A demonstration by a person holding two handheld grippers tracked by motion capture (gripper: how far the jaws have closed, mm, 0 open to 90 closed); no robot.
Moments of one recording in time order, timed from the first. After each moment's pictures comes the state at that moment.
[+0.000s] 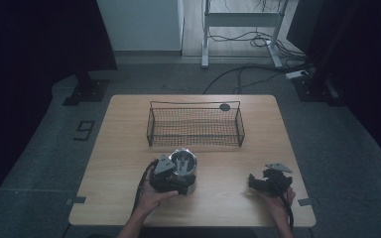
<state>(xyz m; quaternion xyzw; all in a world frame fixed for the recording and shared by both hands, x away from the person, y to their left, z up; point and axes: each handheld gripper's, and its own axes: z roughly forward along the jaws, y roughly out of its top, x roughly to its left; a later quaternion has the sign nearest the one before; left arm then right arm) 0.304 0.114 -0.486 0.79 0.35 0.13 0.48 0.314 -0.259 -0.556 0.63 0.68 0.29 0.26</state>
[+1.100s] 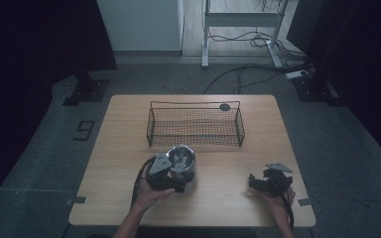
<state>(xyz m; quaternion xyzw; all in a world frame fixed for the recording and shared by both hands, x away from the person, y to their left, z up) 0.303 0.122 -0.466 0.79 0.31 0.16 0.51 0.314 -0.260 -0.556 0.63 0.68 0.29 0.26</state>
